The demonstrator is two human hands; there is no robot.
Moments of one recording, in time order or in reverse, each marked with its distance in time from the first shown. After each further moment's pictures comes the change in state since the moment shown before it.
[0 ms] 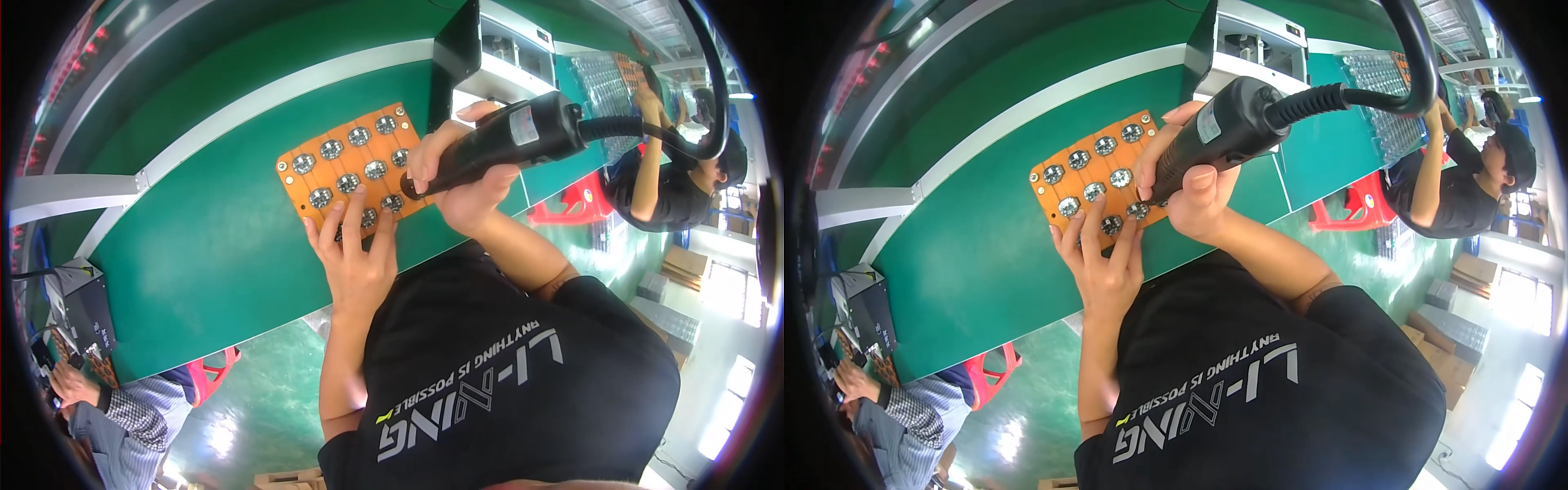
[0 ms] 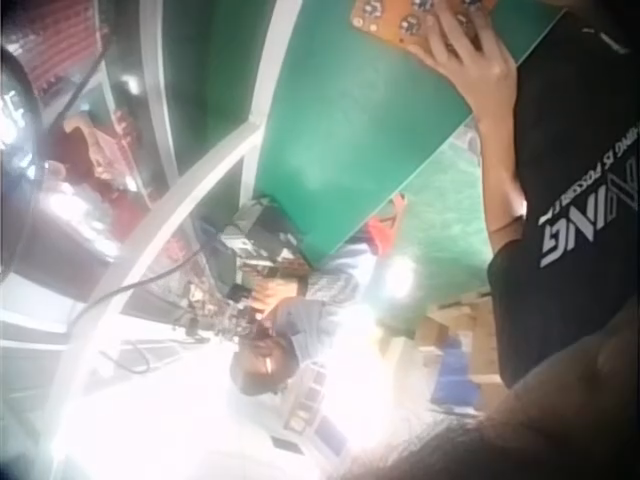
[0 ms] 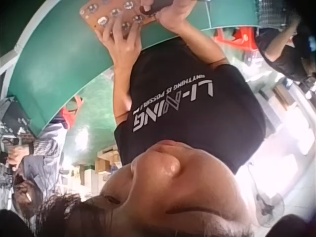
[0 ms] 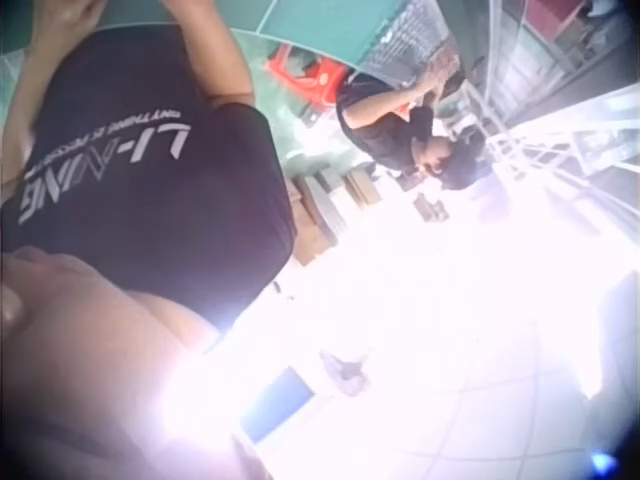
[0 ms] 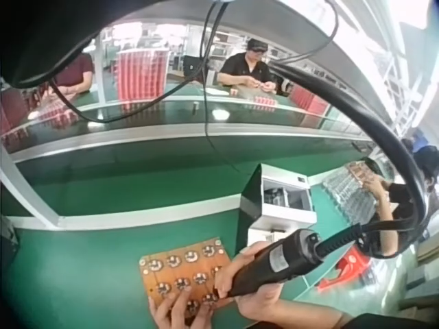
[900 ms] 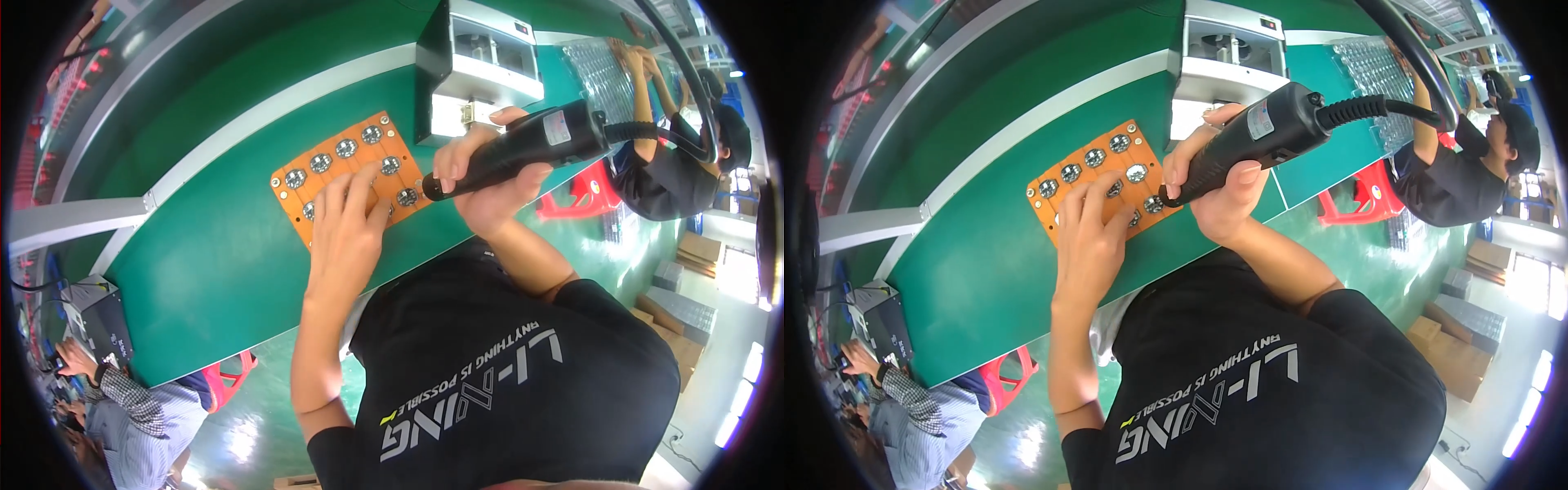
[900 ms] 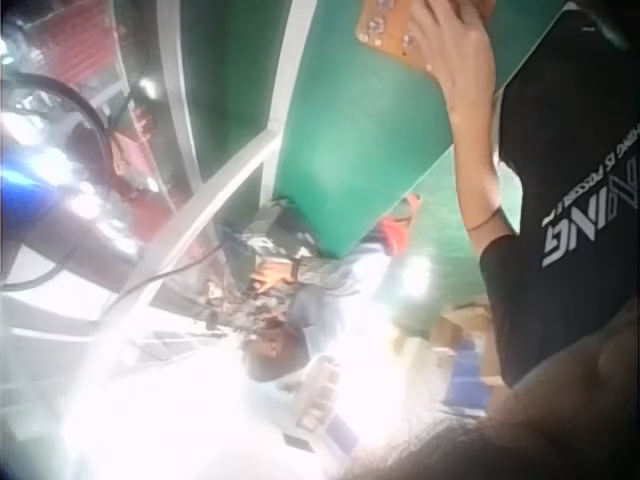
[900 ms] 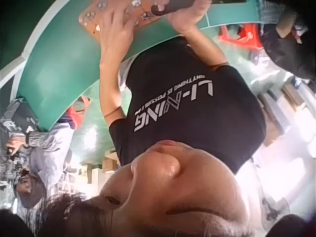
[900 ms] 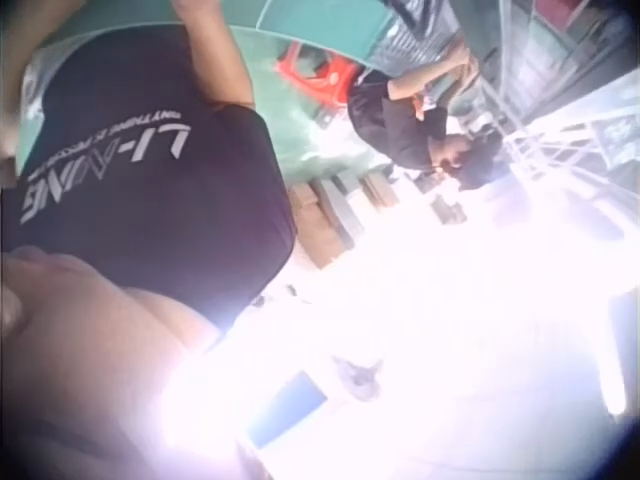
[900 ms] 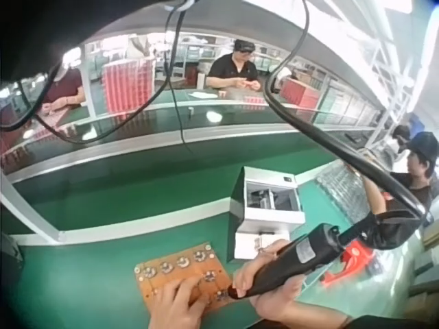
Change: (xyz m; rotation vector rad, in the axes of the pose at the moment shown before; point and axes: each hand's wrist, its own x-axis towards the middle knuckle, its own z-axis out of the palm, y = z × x) left_hand 0.072 -0.005 -0.018 -0.135 -0.323 0.249; right_hand -0.004 -0.021 -0.035 0.083 0.122 -0.056
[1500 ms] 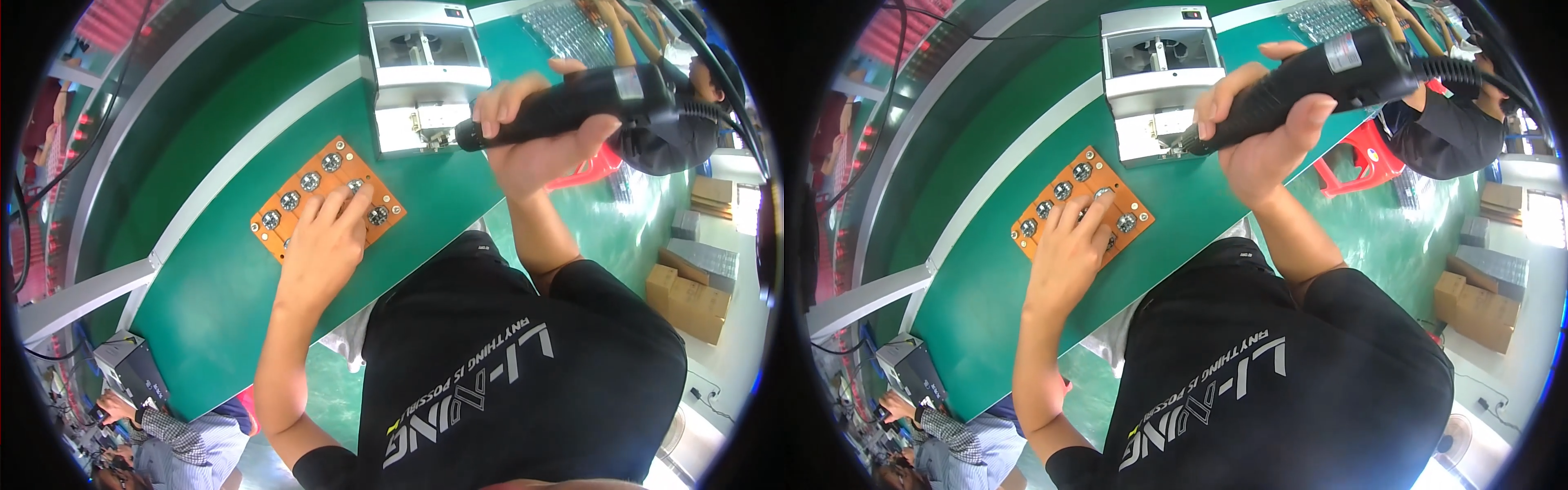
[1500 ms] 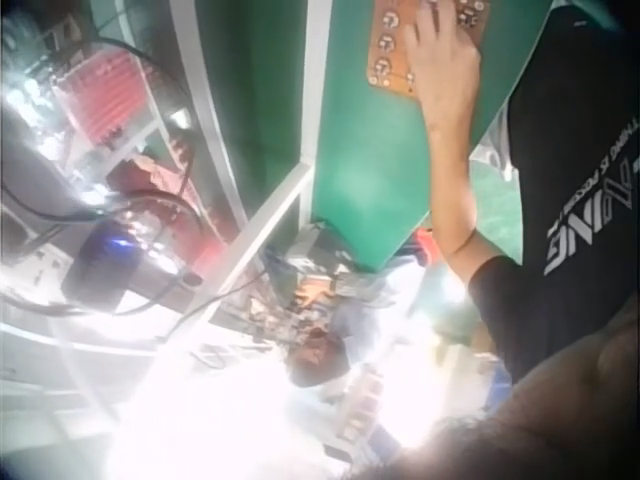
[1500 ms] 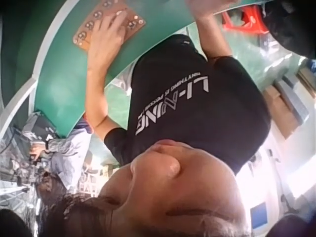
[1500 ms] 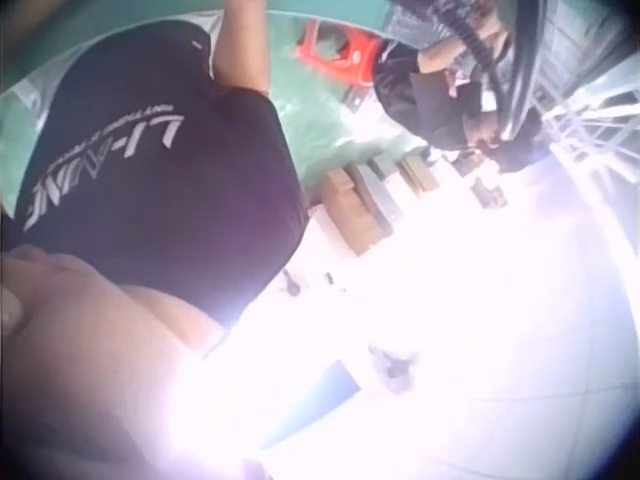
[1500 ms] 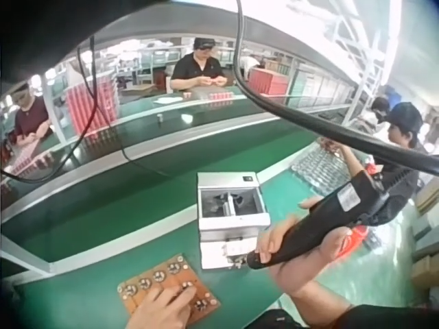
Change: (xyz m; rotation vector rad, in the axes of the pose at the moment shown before) left_hand 0.048 0.001 -0.018 0.252 -0.362 0.459; right_hand 0.048 -0.062 -0.056 -0.027 0.236 -0.199
